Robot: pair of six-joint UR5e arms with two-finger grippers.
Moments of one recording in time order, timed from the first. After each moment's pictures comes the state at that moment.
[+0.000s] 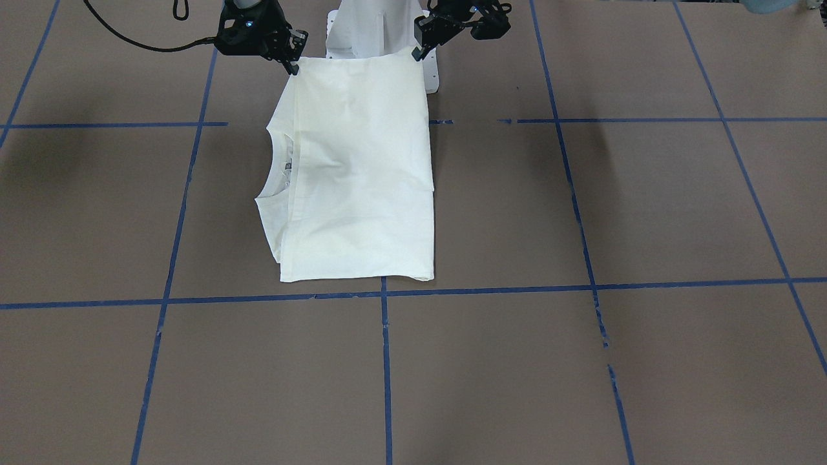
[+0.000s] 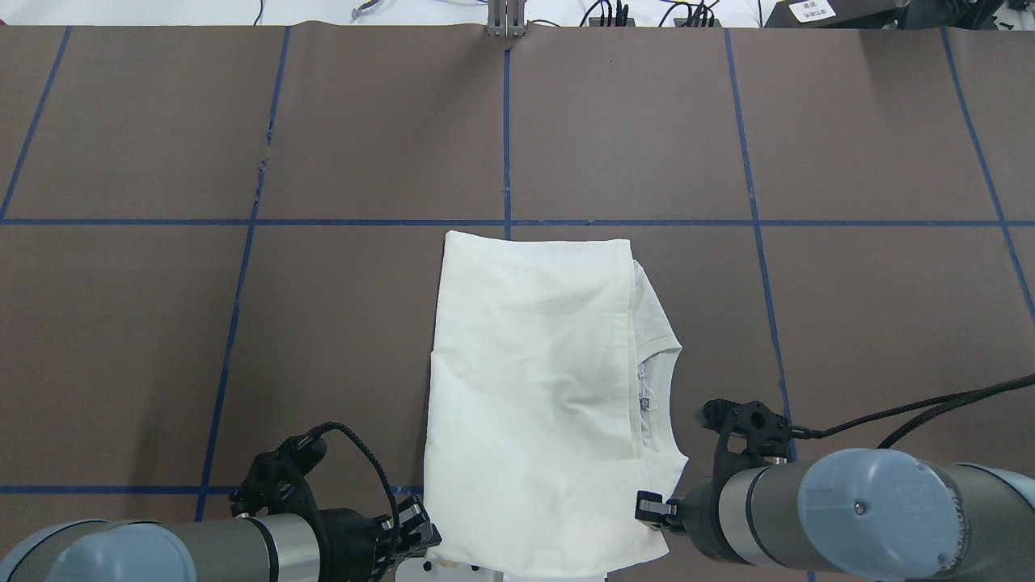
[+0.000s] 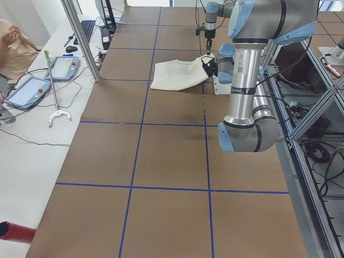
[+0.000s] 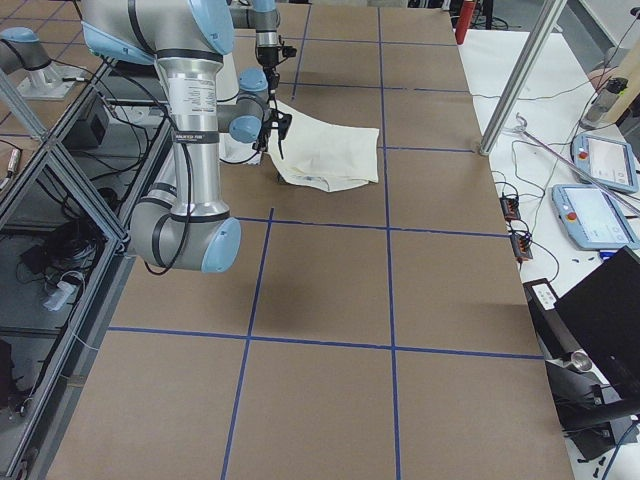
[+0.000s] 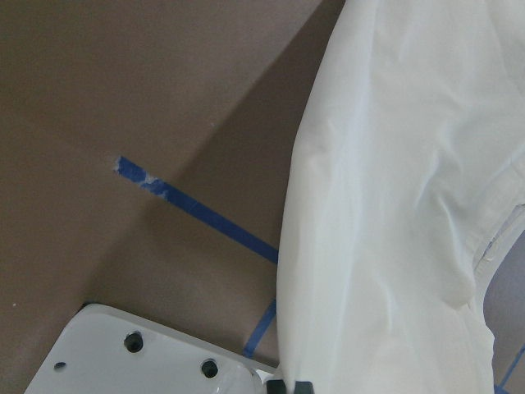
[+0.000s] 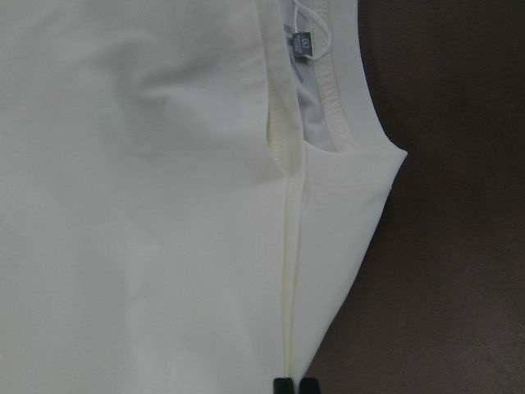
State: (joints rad) left arm -0.04 -1.79 -2.22 -2.01 -1.52 -2.14; right arm 0.16 -1.48 2.29 -1.39 1.72 1.73
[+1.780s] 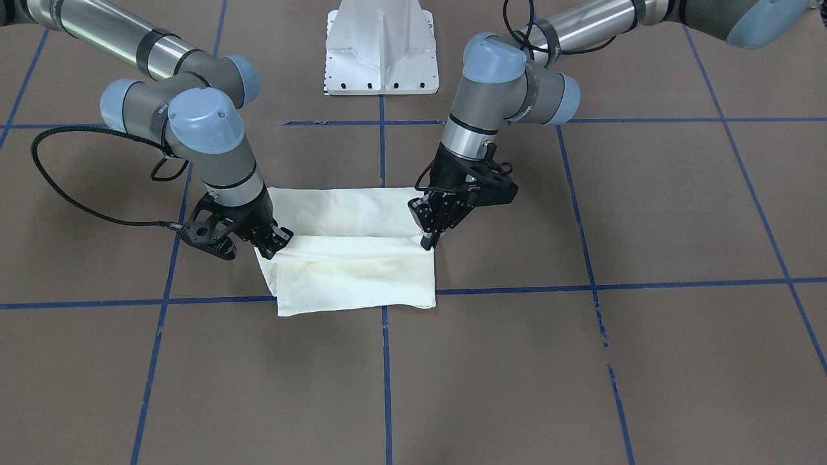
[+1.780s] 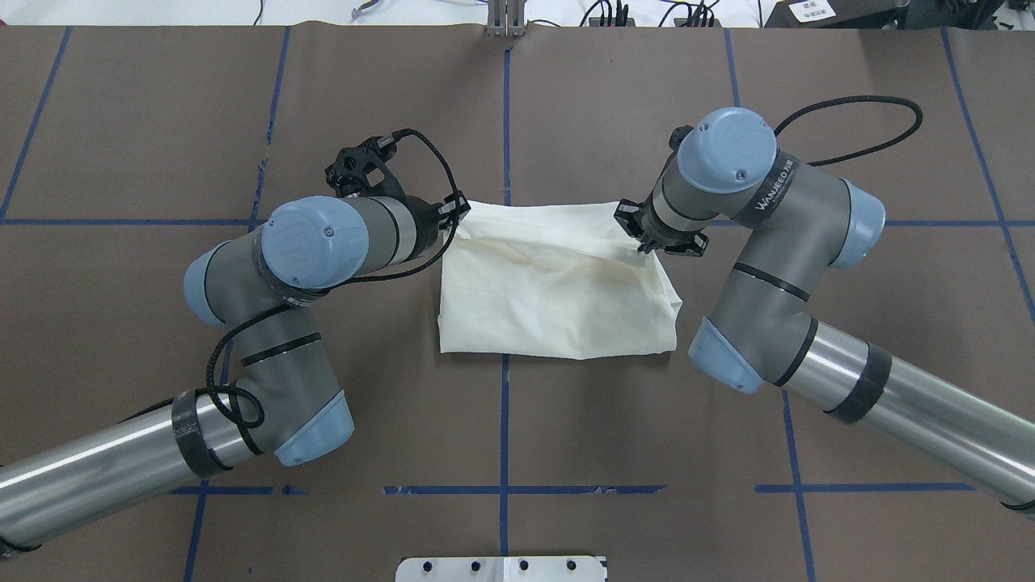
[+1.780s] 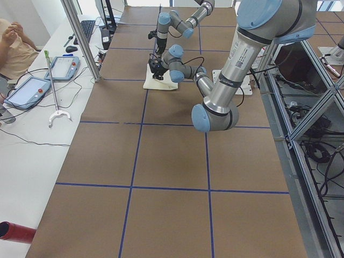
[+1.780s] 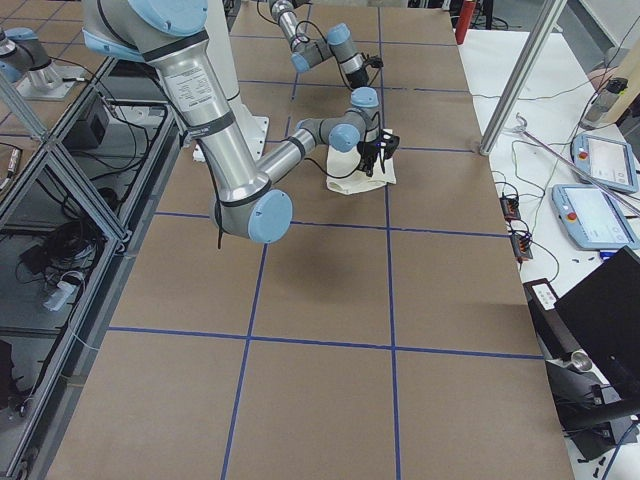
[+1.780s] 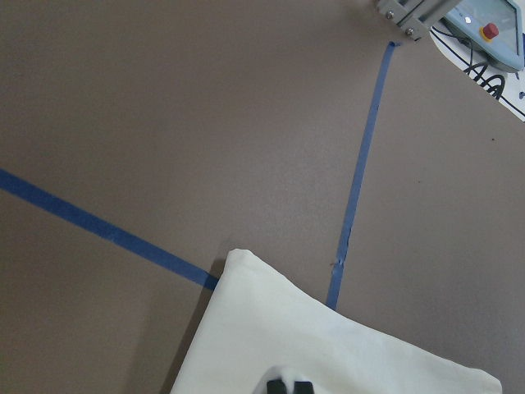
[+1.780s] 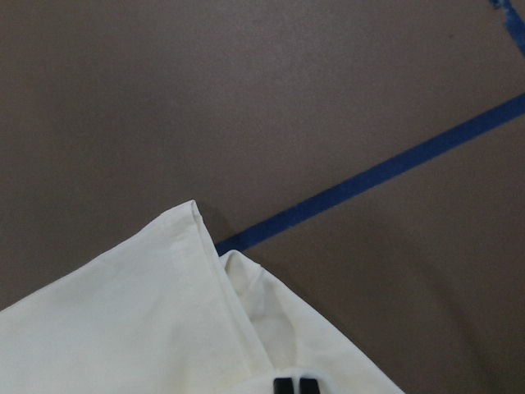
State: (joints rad) left arm -0.54 -2.20 -1.53 -2.17 -1.52 -1.70; right arm 0.69 -1.01 1.57 -1.39 1.89 1.54
